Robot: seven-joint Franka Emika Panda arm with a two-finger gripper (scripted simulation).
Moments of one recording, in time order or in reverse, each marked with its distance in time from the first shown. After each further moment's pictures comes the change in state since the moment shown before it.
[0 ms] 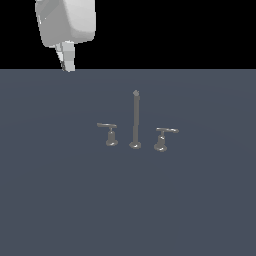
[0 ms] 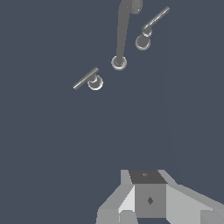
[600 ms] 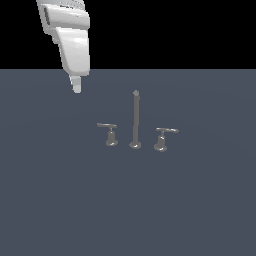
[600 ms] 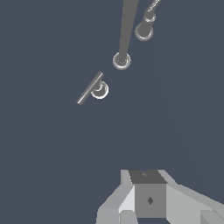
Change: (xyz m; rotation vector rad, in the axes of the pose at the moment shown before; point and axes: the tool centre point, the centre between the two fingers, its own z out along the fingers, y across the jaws) arm 0.024 -0.043 0.052 -0.002 -0.002 0.217
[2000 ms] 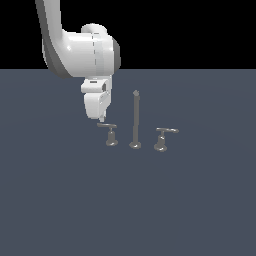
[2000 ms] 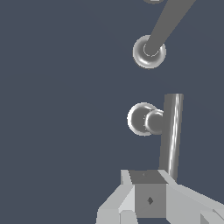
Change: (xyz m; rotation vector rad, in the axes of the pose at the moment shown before) arm 0.089 -0.096 0.138 -0.017 0.010 0.575
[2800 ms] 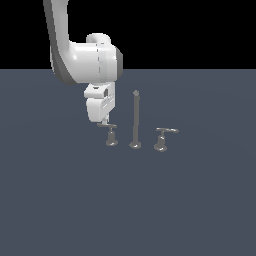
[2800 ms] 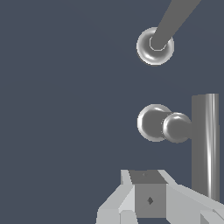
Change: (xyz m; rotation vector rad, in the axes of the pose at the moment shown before) arm 0.006 -0.013 0.019 -0.002 -0.001 0.087
